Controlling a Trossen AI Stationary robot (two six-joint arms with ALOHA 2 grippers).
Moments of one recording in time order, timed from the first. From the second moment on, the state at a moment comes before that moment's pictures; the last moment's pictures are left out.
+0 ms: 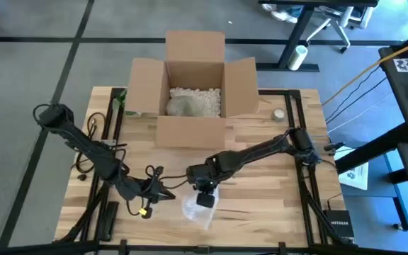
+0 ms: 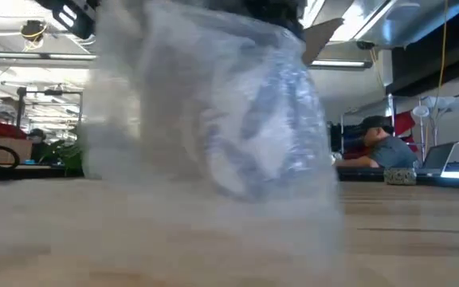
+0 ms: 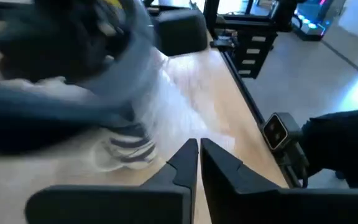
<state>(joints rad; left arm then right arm) -0.69 1.33 0.70 0.20 -0.46 -0.30 0.26 2.10 1.74 -0.80 -0.18 0.49</state>
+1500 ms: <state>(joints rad) -0.46 1.56 0.72 0.44 -0.20 -0.29 0.25 2.10 1.97 -1.15 -0.08 0.46</state>
